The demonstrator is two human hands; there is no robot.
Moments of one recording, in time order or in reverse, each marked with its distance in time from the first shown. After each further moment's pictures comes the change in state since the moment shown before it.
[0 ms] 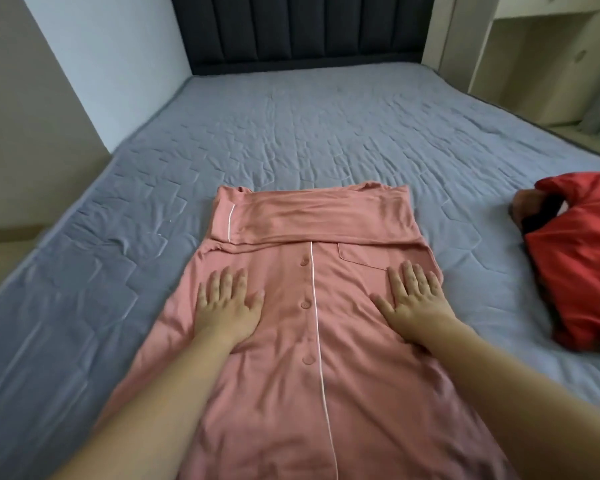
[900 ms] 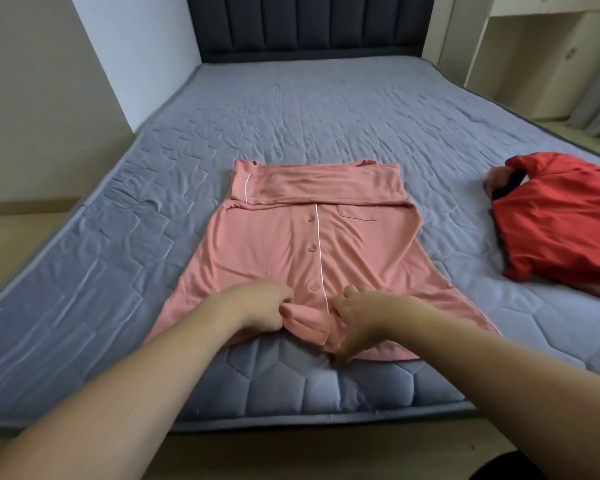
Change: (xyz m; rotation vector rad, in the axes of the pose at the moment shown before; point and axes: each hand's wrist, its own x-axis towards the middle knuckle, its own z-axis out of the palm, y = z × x) left_hand -0.153 0.012 -0.077 0.020 -0.363 0.551; right_hand -0.155 -0.085 -0.069 -0.103 -0.381 -0.466
